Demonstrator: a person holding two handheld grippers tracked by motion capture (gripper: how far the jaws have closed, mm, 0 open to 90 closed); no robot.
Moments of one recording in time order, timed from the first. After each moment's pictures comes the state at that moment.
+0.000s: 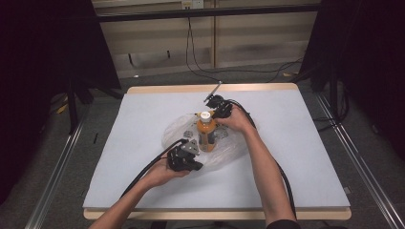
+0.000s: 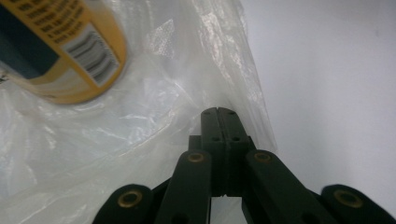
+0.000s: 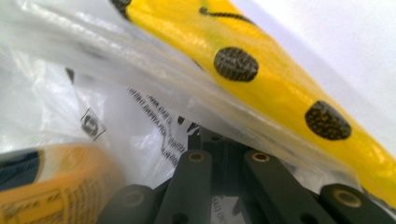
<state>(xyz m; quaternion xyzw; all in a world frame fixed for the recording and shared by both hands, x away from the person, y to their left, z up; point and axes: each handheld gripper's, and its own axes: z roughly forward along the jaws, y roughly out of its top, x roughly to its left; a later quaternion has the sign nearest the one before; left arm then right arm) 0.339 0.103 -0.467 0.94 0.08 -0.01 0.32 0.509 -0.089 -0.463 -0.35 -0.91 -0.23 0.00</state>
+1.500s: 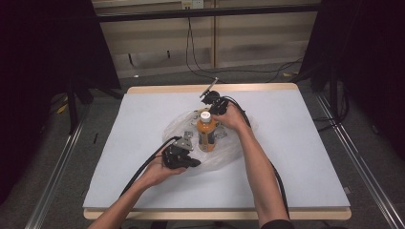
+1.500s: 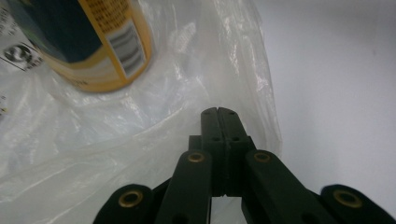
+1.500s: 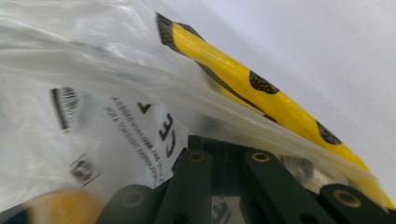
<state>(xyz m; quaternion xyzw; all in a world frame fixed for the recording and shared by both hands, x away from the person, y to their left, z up) 0.350 0.121 -0.463 0.92 0.12 -0.01 0.36 0.510 -0.076 -0.447 -0.35 -0.90 -0.24 -0.05</state>
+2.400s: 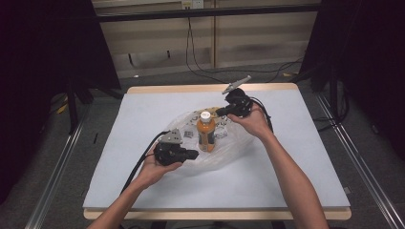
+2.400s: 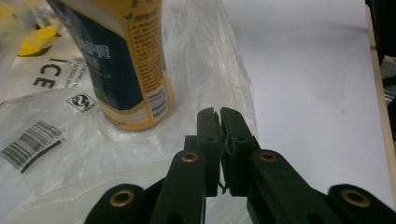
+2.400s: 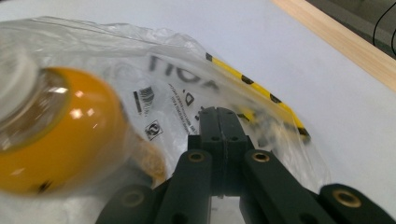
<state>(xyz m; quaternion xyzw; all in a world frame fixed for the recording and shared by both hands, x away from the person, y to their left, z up) 0.345 0.139 -0.442 0.88 0.15 0.02 0.45 0.438 -0.143 -0.395 -0.32 -0.85 -0.39 -0.10</state>
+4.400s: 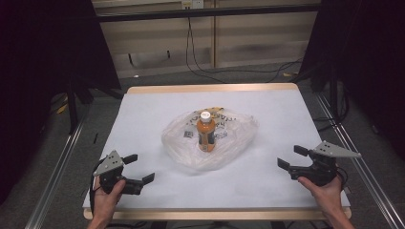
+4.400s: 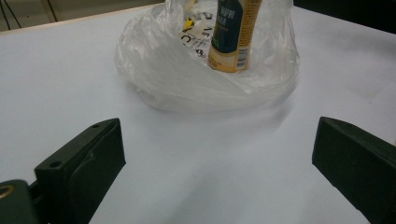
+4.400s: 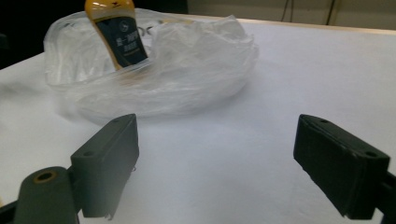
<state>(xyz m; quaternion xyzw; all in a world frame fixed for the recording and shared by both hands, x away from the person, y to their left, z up) 0.268 0.274 -0.446 0.79 0.31 0.14 0.51 0.223 -0.299 -0.436 -0.46 -0.70 -0.51 -0.21</state>
